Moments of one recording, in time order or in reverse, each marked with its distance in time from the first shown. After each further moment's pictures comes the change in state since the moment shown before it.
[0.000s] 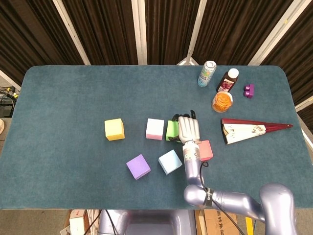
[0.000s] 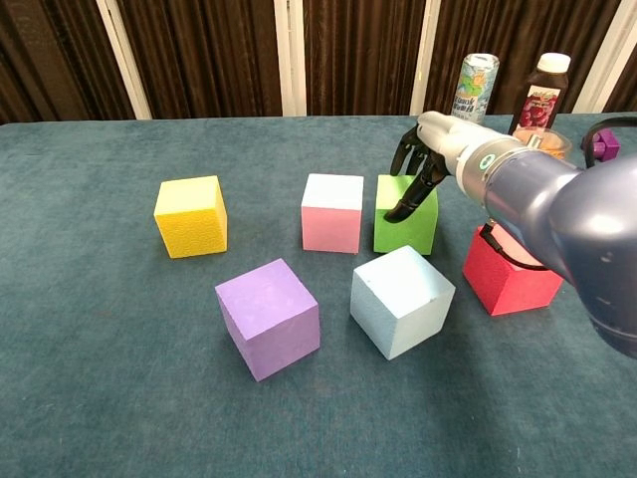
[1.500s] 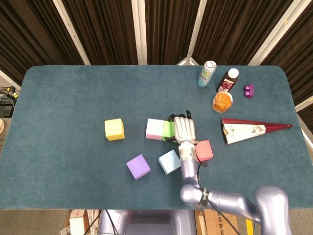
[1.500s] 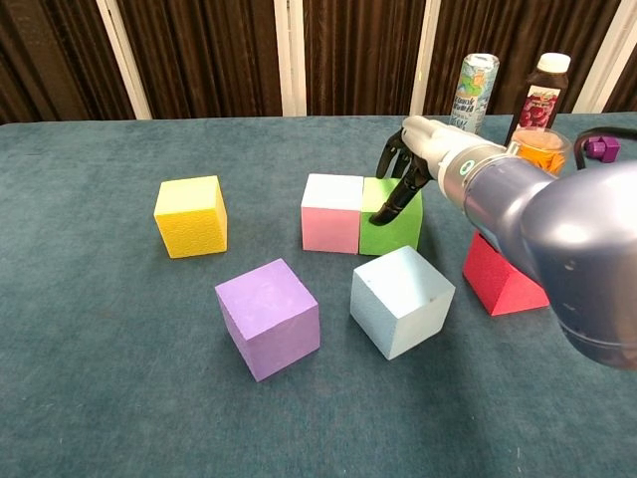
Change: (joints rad) left arm 0.003 0.004 -0.003 -0.001 -0.002 0.000 -0.009; right arm 0.001 -0.050 0.033 0.047 -0.023 -0.029 -0.019
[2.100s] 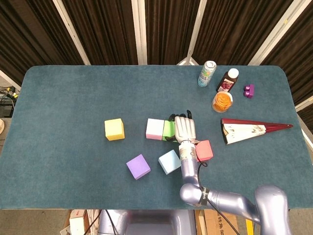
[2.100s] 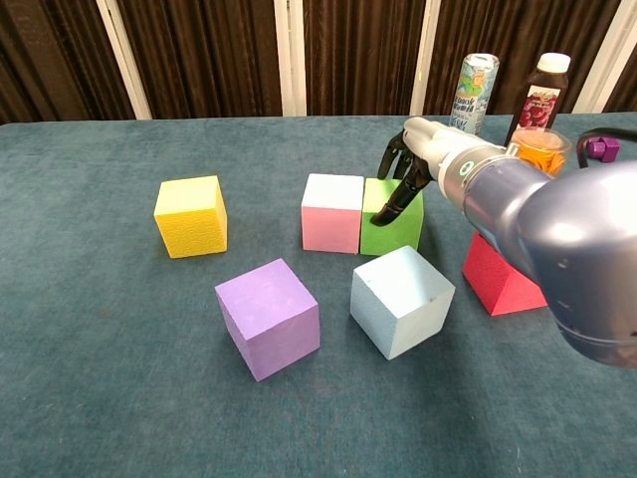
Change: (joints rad) left arm 0.000 0.000 0.000 -0.001 -0.001 0.000 0.001; right arm 0.000 -0.009 0.007 0.022 -0.001 -0.009 0.004
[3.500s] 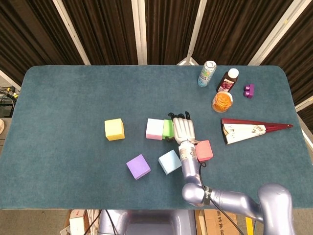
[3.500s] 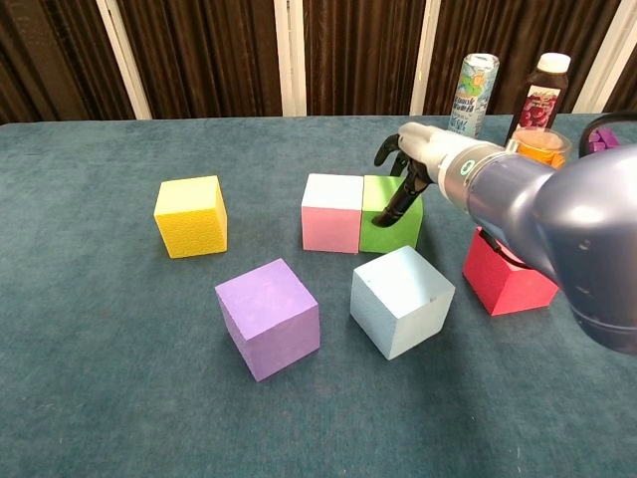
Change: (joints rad) left arm -0.001 -0.003 0.000 -0.005 -0.004 -0.002 0.014; right arm 0.006 0.043 -0.011 -0.053 0.045 -0.041 -0.048
